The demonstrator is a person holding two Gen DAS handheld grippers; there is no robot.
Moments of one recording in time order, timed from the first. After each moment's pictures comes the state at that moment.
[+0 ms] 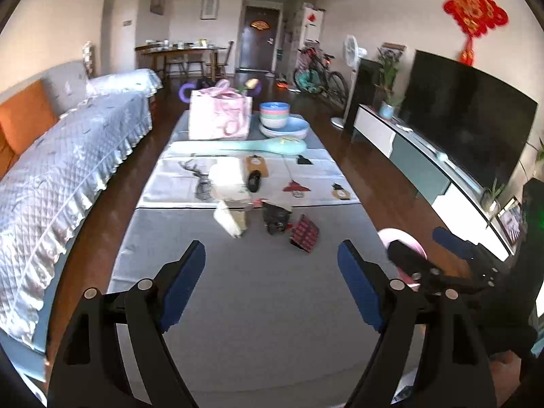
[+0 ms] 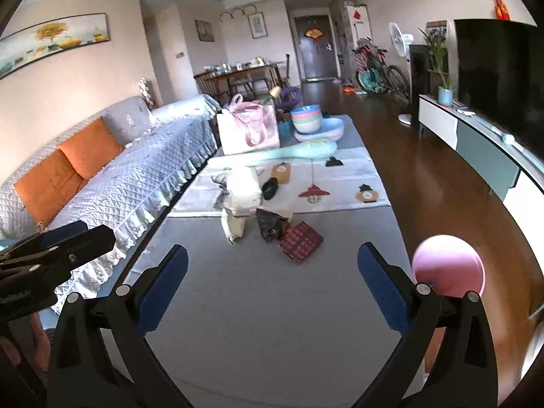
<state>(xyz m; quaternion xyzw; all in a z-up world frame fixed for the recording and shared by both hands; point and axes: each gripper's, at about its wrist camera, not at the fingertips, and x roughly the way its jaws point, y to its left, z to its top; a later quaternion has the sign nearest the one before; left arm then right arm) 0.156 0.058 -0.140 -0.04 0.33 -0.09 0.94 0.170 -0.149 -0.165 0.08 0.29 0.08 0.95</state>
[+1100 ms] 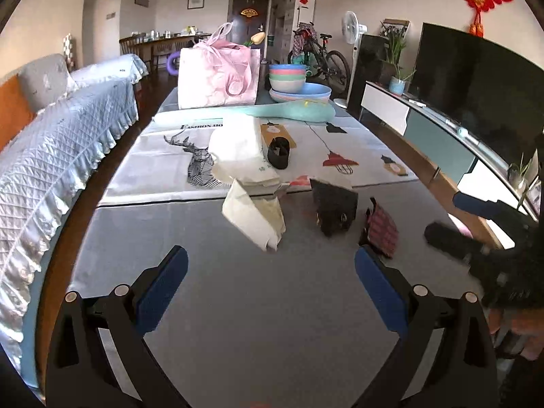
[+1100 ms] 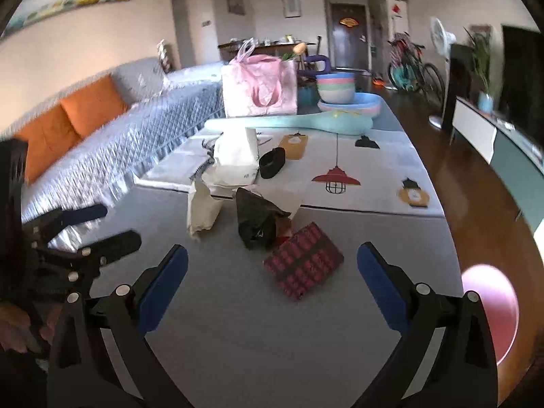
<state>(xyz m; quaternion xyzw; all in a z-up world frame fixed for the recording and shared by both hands) 0.303 0.081 -0.289 -0.01 0.34 -0.12 0.93 0.313 -0.121 -0.280 0.00 0.33 0.14 0.93</state>
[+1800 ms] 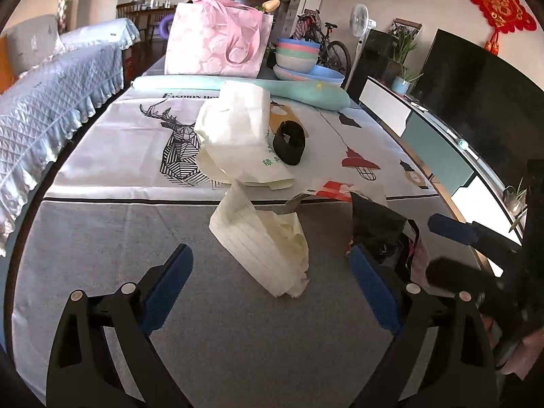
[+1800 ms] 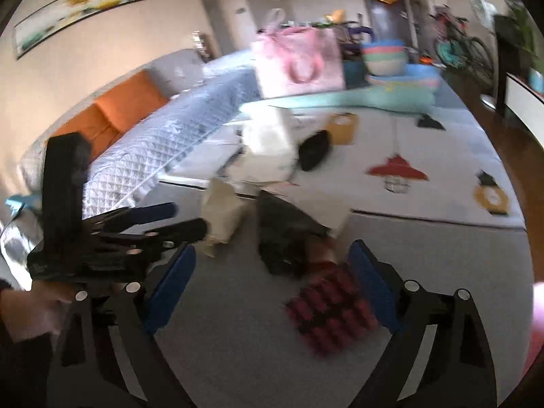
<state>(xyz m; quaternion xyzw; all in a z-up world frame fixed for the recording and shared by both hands) 0.383 0.090 -0.335 -0.07 0.39 -0.15 0.91 0.385 -0.105 -0.318 0.04 0.36 0.26 0.90</state>
